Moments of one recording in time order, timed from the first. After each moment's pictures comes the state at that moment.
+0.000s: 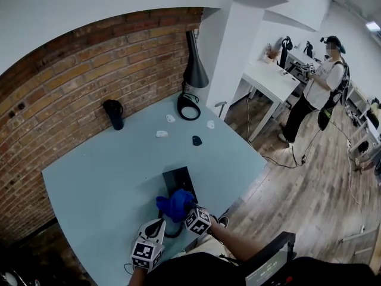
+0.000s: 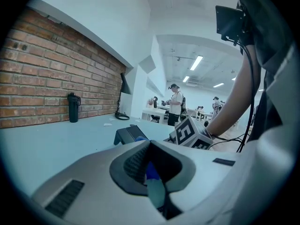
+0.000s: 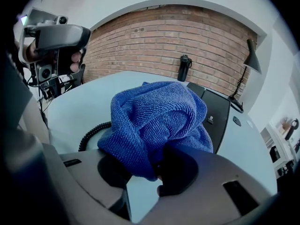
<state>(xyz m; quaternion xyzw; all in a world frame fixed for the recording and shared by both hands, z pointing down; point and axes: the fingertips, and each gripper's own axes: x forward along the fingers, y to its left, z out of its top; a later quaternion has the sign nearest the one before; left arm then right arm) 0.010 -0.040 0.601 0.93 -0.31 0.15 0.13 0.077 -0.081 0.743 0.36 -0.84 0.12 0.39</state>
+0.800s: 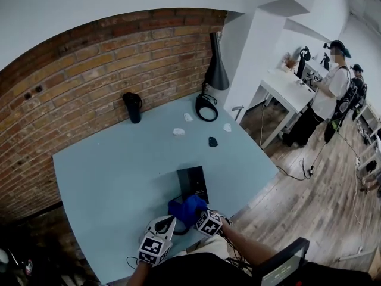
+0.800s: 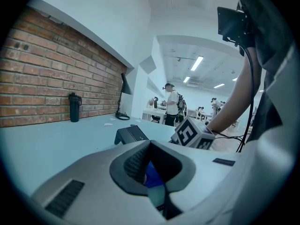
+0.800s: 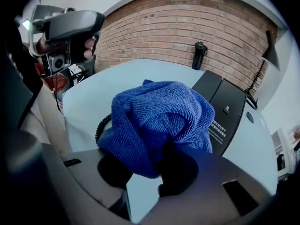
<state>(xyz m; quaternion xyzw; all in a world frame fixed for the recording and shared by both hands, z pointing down) 0.016 -0.034 0.602 0.93 -0.31 0.14 0.13 0.086 -0.043 0.756 0.28 -0.83 0.15 0.45</state>
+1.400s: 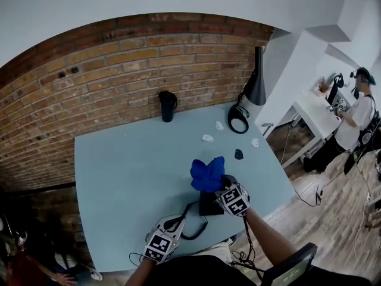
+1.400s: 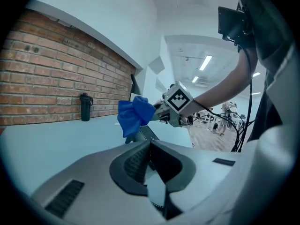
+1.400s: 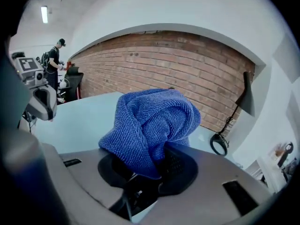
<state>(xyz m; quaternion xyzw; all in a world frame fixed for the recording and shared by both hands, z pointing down) -0.013 -0.058 0.598 0.91 -0.37 0.13 0.14 0.095 -0.215 0.604 0.39 -0.86 0.01 0.32</state>
